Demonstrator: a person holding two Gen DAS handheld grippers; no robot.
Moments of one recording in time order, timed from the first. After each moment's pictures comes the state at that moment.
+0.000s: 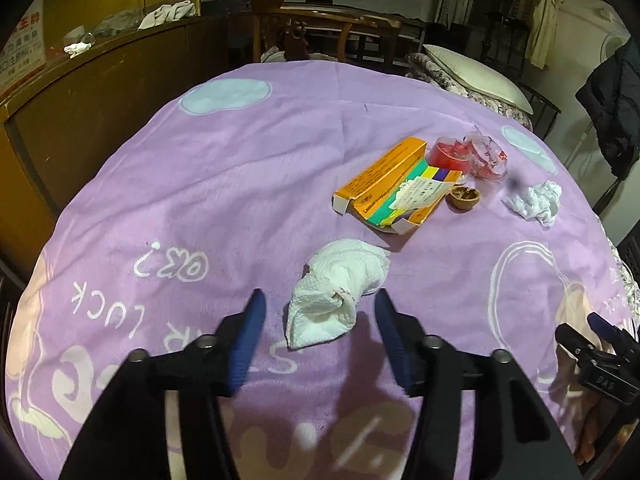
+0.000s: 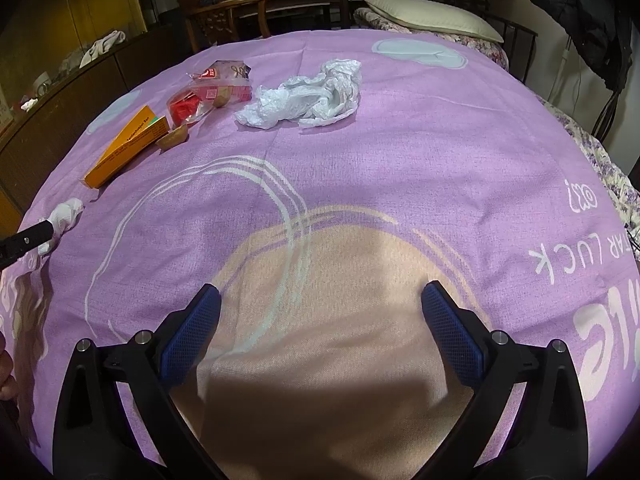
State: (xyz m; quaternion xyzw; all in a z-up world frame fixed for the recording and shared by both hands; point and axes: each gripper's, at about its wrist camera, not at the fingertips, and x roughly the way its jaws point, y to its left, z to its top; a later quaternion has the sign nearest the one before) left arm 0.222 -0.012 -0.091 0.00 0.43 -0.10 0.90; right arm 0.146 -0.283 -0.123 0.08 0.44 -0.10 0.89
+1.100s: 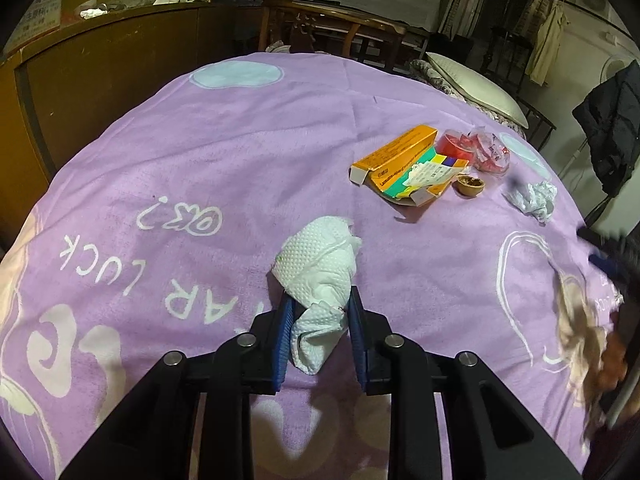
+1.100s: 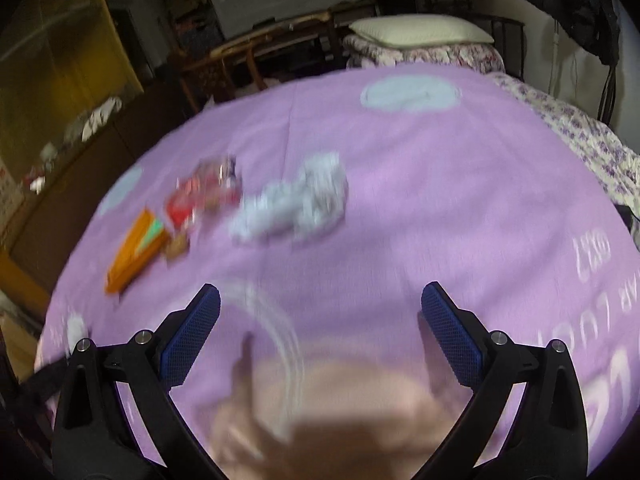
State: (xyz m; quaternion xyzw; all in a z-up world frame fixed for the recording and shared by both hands) left arm 0.208 0.010 -0.113 -0.04 0.43 -0.11 0.89; right arm 0.205 -0.325 -0.083 0.17 0.36 -0.08 0.91
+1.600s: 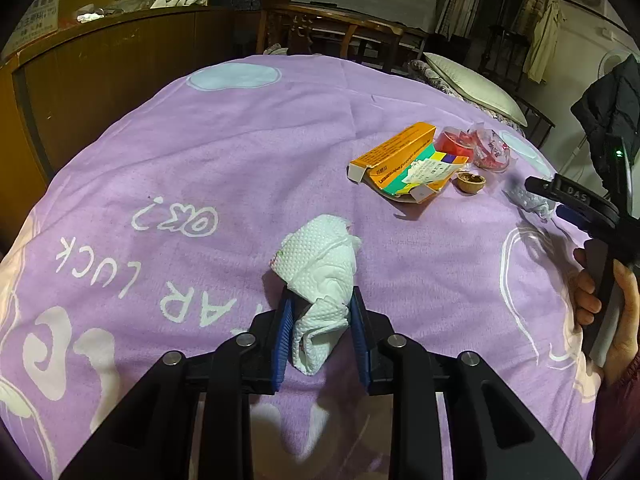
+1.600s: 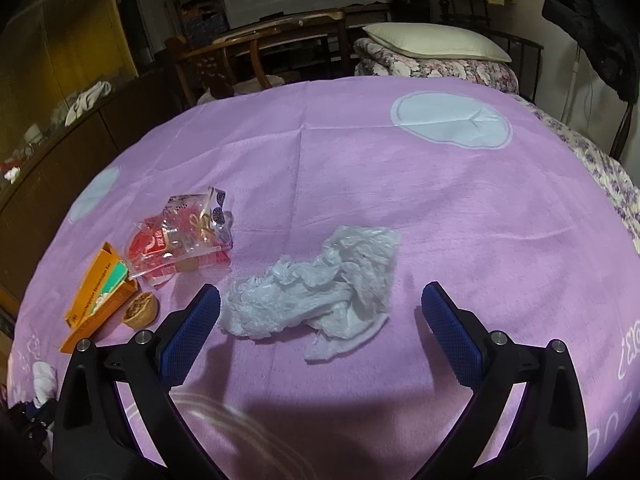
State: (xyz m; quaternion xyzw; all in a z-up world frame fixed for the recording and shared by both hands) left arm 0.207 0.009 -0.117 -0.04 0.43 -0.11 0.90; right arm 0.284 -0.315 -0.104 0.11 0.39 -0.10 0.91
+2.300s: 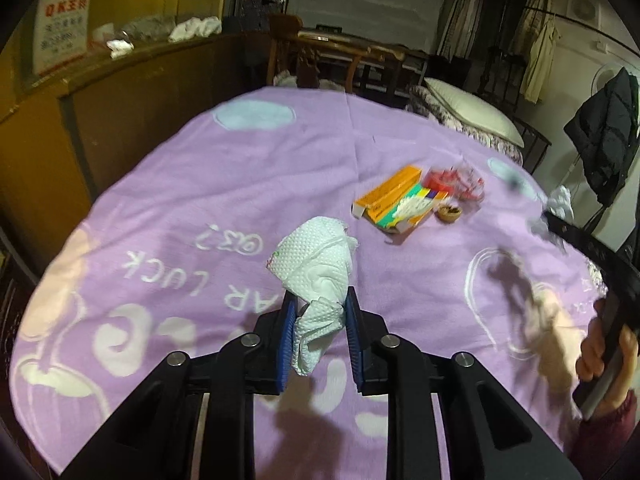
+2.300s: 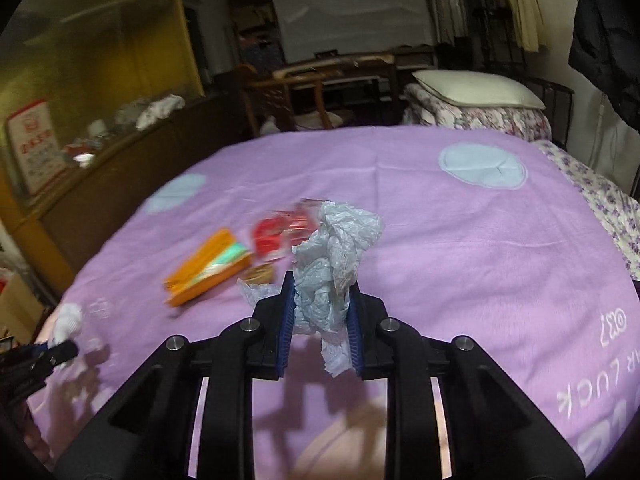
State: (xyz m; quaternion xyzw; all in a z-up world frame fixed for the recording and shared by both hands) left arm 0.159 0.034 -0.056 -0.05 0.39 -0.10 0.92; right arm 0.183 -0.254 -0.040 0.09 0.30 0.00 0.95
